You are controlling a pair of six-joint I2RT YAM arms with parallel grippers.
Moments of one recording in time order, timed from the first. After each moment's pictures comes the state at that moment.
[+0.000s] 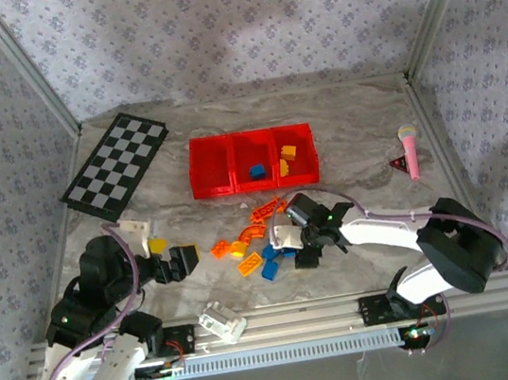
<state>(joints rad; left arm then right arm) -0.47 0.42 0.76 -0.90 0.27 -0.37 0.82 1.42 0.67 -0.39 -0.08 -0.68</state>
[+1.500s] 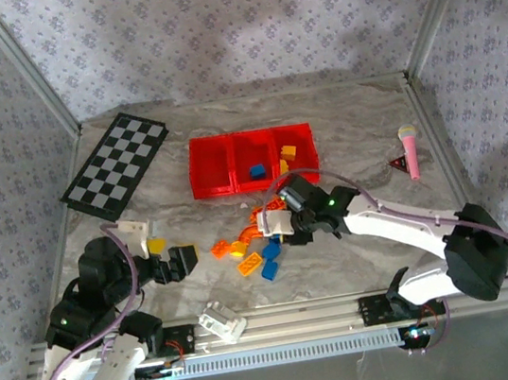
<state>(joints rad) -0.47 0.41 0.76 -0.90 0.26 -0.37 0.84 1.34 0.90 -0.55 -0.11 -0.74</state>
